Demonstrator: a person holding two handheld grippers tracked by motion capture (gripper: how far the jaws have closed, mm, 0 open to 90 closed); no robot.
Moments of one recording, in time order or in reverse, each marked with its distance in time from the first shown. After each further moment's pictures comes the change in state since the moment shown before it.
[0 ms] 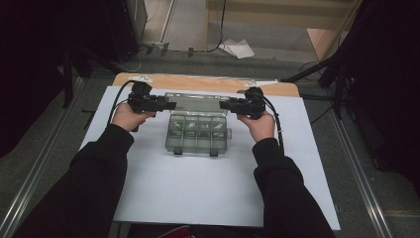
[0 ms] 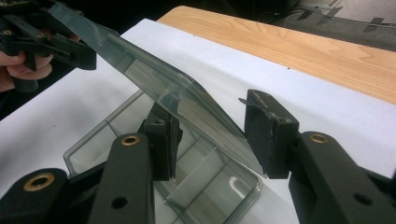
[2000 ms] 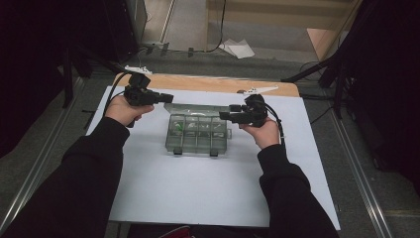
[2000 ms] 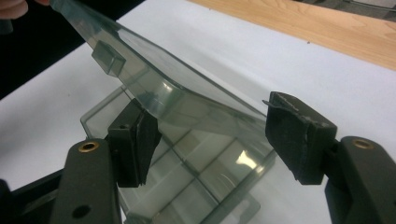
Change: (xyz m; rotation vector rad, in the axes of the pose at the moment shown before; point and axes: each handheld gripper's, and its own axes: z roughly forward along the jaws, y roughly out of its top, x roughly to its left) left arm -0.023 0.027 -0.020 0.034 -0.039 0.021; right arm 0.009 -0.017 -0.010 0.067 0.032 -0.031
